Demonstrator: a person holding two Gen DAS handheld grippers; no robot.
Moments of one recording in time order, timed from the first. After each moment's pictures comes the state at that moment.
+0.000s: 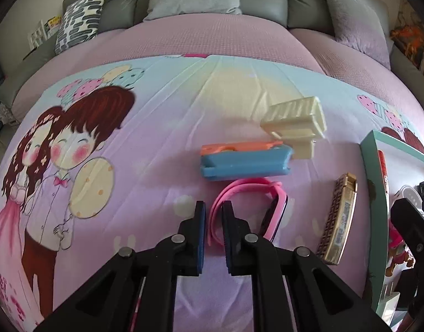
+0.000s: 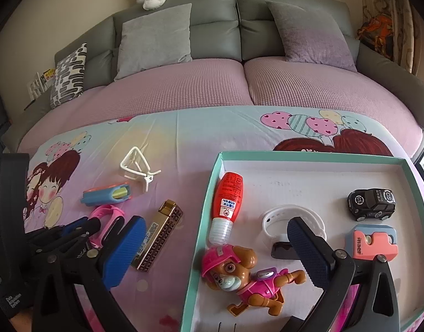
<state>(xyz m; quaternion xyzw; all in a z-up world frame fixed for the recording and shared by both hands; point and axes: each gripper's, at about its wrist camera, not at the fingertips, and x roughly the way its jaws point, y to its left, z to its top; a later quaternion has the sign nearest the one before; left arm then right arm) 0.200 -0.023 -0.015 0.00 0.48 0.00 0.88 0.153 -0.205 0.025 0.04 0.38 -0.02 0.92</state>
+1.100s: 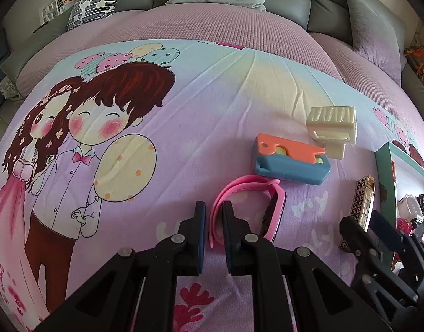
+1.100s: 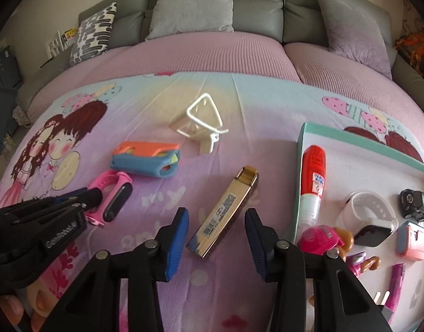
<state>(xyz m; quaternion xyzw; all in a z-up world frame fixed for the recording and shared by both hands) 0.193 0.018 -0.027 -0.05 0.51 0.01 0.86 0.170 -0.136 -0.012 -0.01 0.44 0.03 0.90</state>
